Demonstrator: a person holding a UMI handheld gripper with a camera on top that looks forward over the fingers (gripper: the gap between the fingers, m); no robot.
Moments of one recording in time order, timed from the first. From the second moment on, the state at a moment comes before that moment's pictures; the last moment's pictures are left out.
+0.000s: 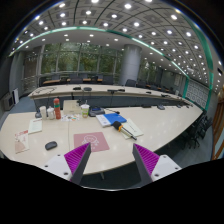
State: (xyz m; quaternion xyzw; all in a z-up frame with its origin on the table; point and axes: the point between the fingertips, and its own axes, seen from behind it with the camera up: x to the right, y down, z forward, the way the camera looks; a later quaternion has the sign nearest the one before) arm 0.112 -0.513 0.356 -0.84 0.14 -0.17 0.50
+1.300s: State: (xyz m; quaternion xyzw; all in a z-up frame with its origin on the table) arm -0.225 -0.138 -0.009 -0.90 0.03 0.01 0.44
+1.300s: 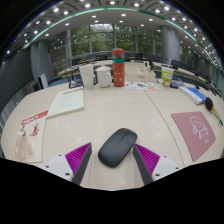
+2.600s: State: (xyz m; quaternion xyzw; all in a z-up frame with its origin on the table) arm 0.091 -0.093 0.138 -0.86 0.07 -0.02 0.51
